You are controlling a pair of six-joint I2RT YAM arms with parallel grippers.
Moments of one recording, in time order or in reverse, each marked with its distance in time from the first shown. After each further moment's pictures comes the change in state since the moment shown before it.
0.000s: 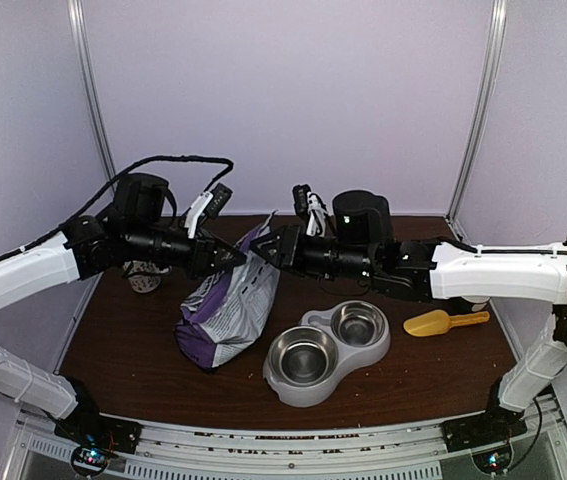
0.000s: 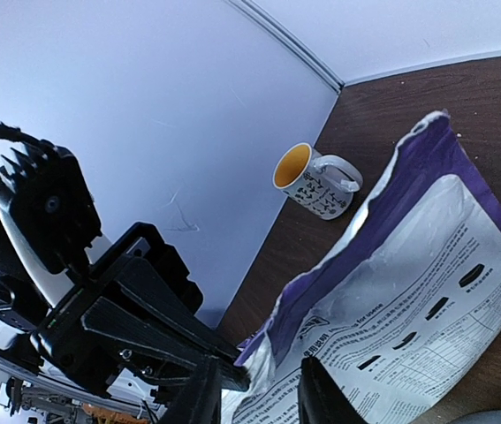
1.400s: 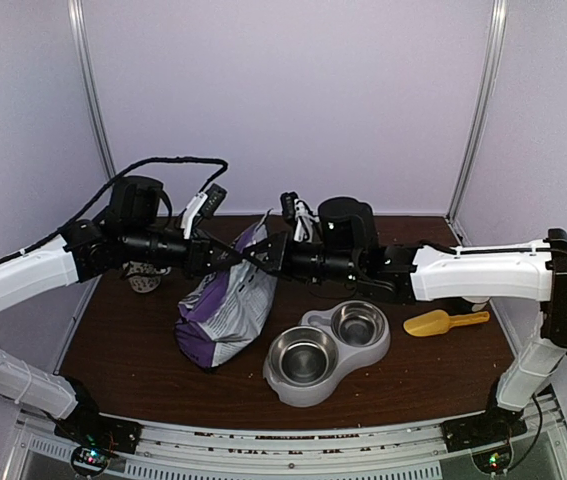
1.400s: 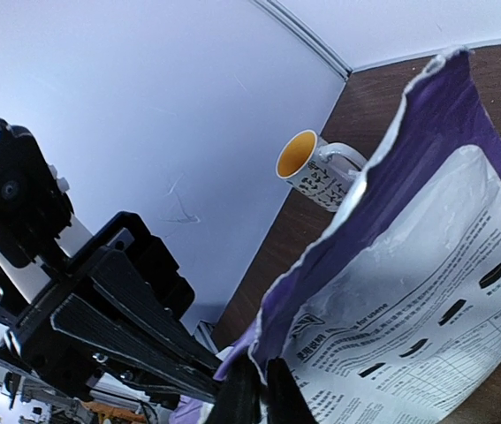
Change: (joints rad) left arm 0.029 -0.014 -0.041 0.047 0.038 0.004; right arm 0.002 0.095 0.027 0.060 -0.039 0.016
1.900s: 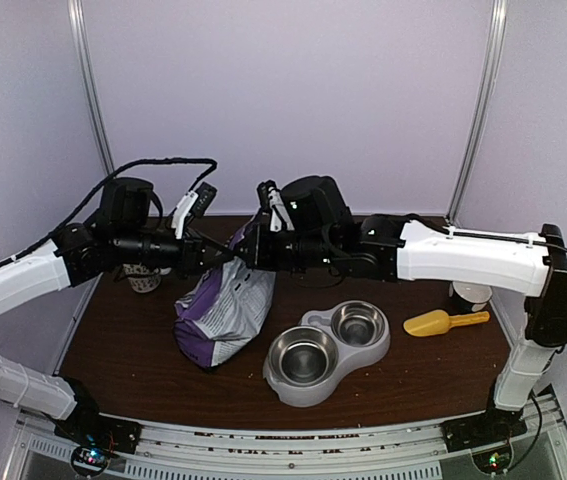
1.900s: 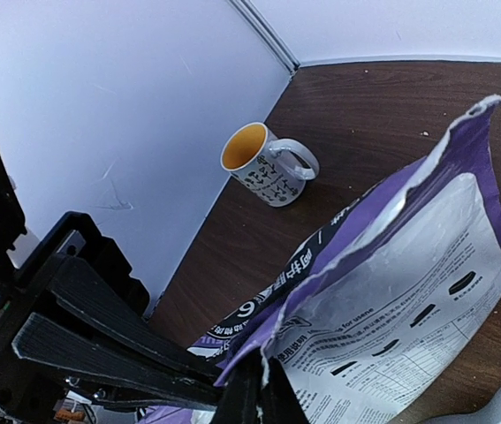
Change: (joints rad) left arm 0.017 -0.051 -0.027 0.001 -0.053 0.010; right arm 0.054 0.103 0.322 -0.419 0.162 -0.146
